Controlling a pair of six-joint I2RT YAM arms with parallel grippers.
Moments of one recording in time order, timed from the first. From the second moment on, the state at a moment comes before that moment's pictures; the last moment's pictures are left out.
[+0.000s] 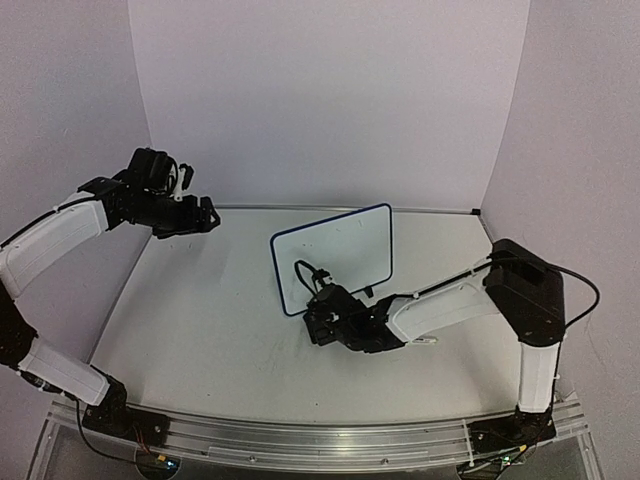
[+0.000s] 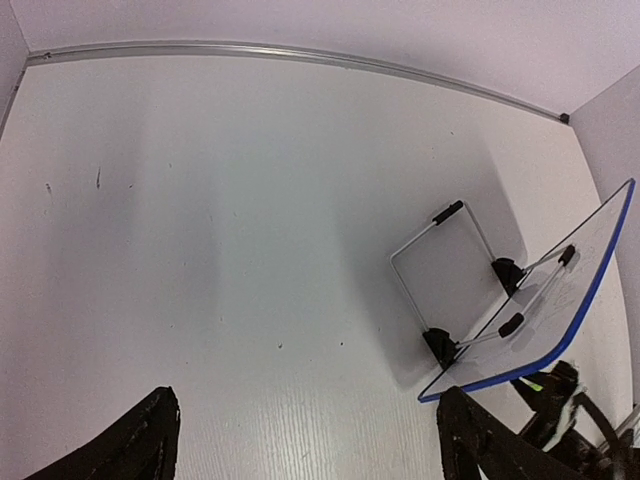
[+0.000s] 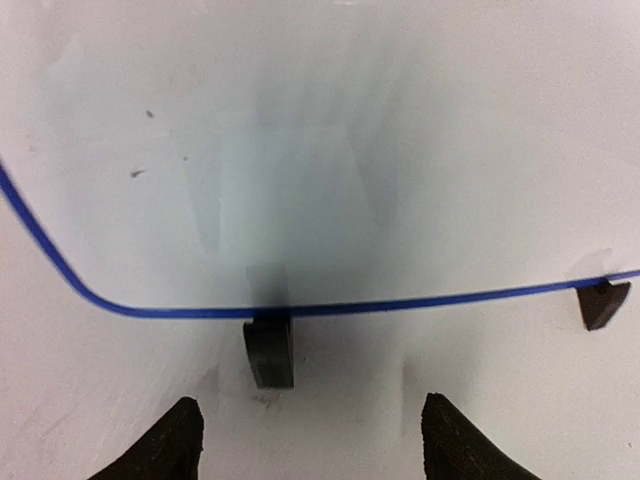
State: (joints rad) left arm -0.40 1.36 1.26 -0.64 0.05 -0.38; right arm 1.10 2.03 1.15 0.07 0.53 0.44
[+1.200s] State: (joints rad) left arm -0.39 1.27 1.15 -0.70 -0.08 -0.18; right arm 0.80 1.52 0.79 -0.57 0.28 1.43
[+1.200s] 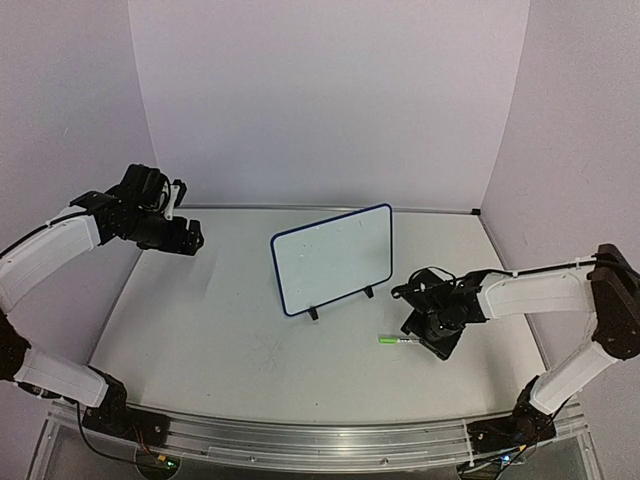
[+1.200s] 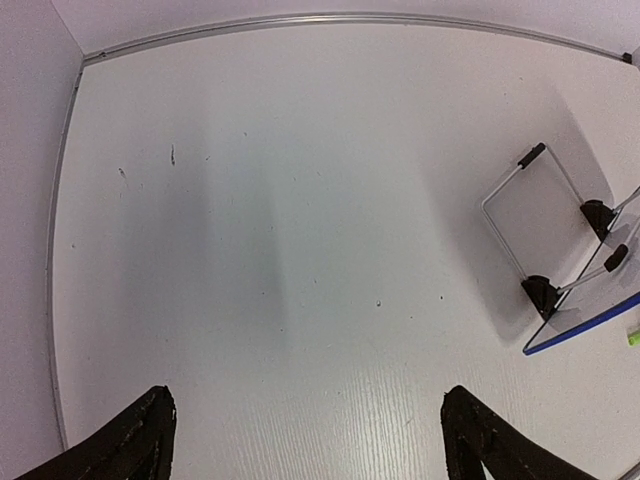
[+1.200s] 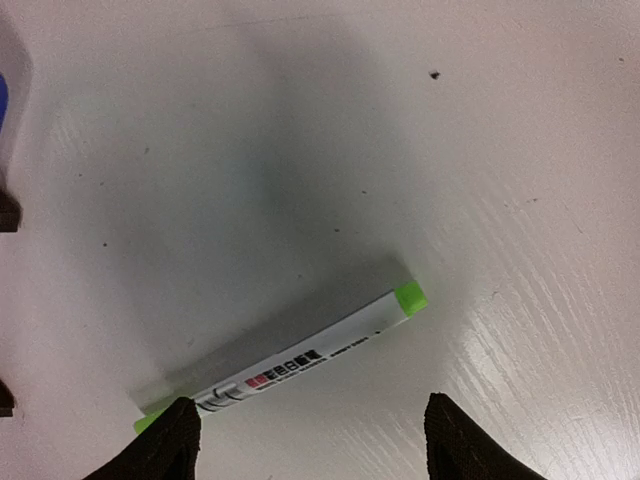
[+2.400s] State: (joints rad) left arm -0.39 1.27 1.14 -0.69 -0.08 -0.18; right arm 0.78 1.66 0.89 -0.53 0.37 1.45
